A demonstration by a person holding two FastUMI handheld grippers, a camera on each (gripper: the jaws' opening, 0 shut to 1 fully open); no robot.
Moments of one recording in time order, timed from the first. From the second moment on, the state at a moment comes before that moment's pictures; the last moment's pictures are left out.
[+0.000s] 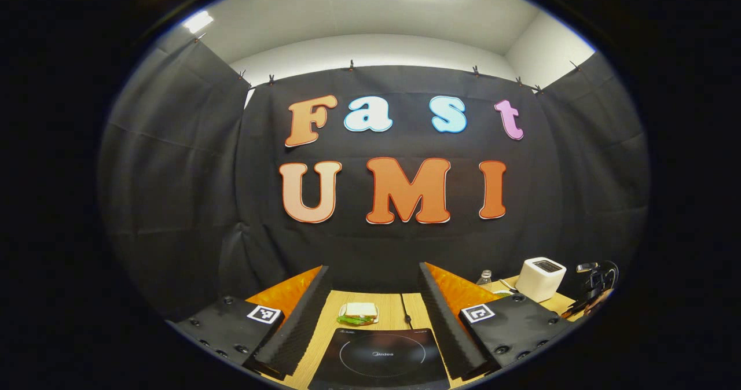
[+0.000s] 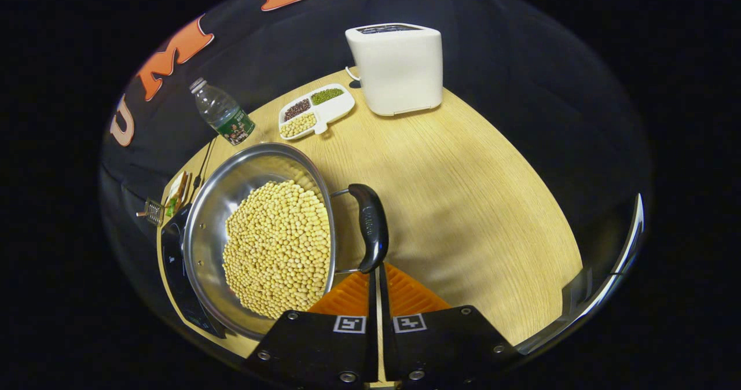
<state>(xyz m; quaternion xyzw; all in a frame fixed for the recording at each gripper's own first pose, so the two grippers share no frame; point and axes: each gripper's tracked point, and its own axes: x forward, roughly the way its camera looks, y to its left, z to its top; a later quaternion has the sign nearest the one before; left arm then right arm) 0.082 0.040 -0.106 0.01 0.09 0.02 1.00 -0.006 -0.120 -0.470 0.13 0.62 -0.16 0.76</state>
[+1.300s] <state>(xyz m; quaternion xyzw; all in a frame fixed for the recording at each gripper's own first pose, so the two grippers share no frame) 0.079 -0.061 -0.205 -0.04 0.23 -0.09 0.97 0.057 -0.110 -0.406 0.10 0.52 -0.11 0.84</state>
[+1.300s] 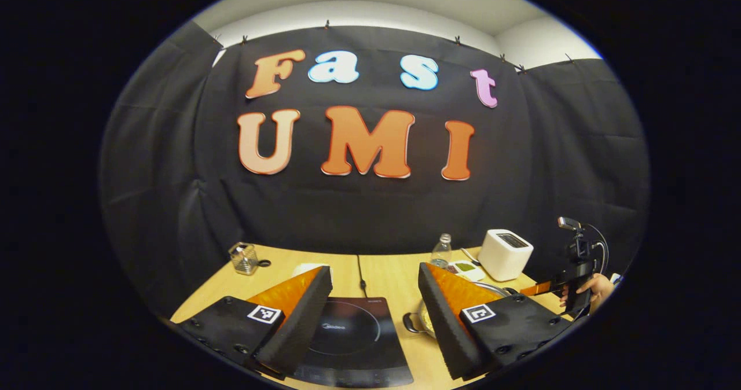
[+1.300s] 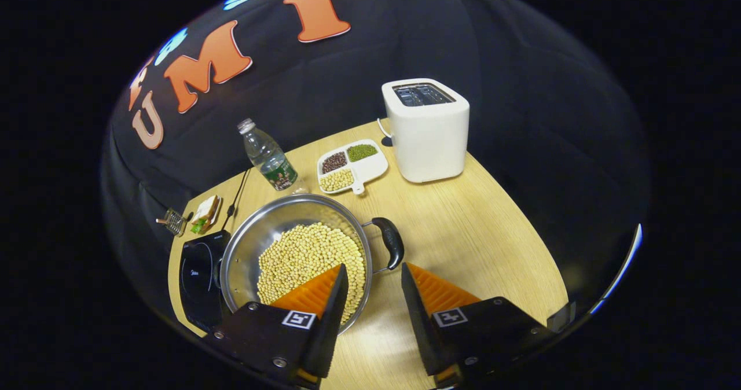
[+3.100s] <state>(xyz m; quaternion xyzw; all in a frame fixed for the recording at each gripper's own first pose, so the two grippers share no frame) 0.109 -0.190 -0.526 -0.07 0.52 -0.12 0.84 0.082 -0.141 -0.473 -0.05 0.54 -0.10 0.83</state>
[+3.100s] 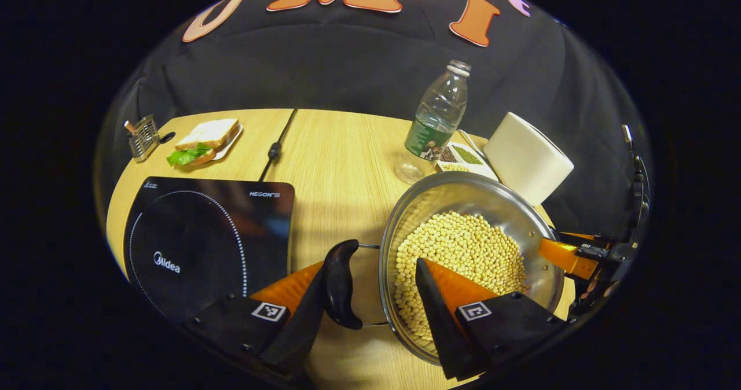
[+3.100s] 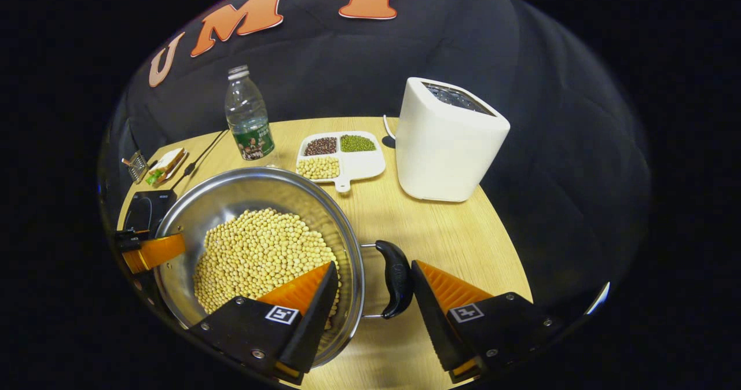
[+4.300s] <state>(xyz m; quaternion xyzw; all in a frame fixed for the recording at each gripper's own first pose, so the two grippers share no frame) 0.118 -0.167 -0.490 0.00 0.44 -0.09 0.89 0.074 -0.124 -0.437 -0.09 0.50 -0.10 0.86</state>
